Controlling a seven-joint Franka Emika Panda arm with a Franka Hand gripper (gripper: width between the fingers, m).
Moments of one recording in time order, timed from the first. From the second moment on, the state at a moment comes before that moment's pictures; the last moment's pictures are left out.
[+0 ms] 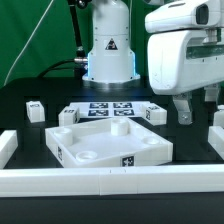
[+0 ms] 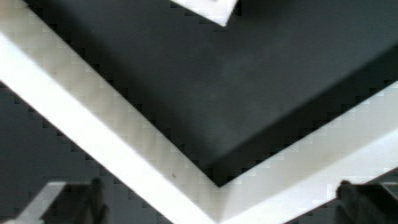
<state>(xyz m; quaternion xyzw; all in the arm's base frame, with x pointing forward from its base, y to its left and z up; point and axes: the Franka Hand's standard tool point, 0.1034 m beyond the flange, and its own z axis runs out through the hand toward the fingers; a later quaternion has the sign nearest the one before) 0.601 0.093 0.081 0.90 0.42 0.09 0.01</state>
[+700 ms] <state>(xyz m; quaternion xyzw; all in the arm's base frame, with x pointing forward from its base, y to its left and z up) 0.601 0.092 0.081 0.90 0.42 0.09 0.01</state>
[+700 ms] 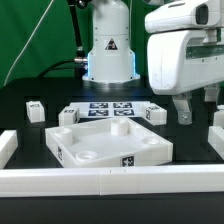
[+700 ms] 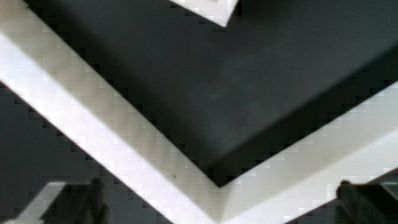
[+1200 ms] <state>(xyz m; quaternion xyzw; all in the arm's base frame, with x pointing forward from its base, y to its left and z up) 0.571 0.064 0.067 0.80 0.59 0.10 0.05</state>
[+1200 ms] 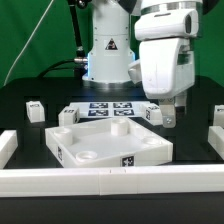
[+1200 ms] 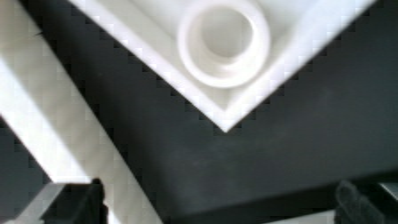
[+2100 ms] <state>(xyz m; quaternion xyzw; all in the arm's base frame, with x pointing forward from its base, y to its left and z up) 0.555 0.060 0.068 0.70 0.70 0.08 0.08</state>
